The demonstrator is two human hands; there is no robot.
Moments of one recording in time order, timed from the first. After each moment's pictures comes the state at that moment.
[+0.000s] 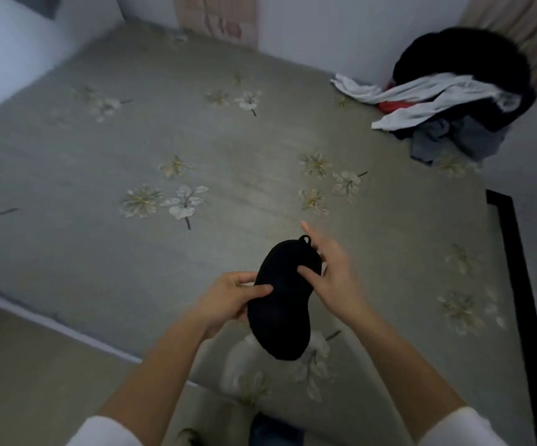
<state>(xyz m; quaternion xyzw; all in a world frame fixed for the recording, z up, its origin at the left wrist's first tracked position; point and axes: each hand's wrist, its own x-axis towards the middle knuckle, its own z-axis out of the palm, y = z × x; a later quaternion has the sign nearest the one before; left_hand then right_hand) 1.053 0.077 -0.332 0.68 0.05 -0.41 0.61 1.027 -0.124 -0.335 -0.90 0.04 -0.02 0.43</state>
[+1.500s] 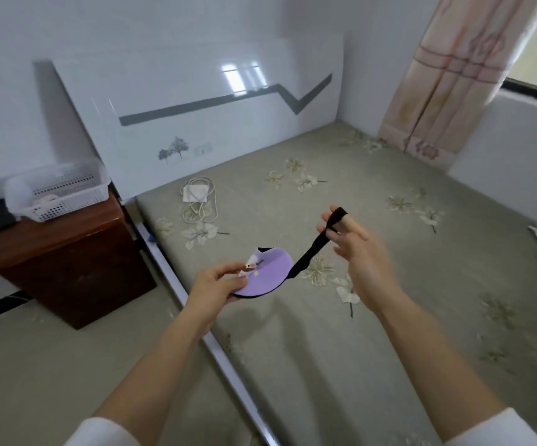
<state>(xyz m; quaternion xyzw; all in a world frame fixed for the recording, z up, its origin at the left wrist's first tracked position) 1.088 0.471 -0.273 0.60 0.25 0.02 0.76 1.169 0.265 -0.192 -0.72 -0.10 0.08 0.68</state>
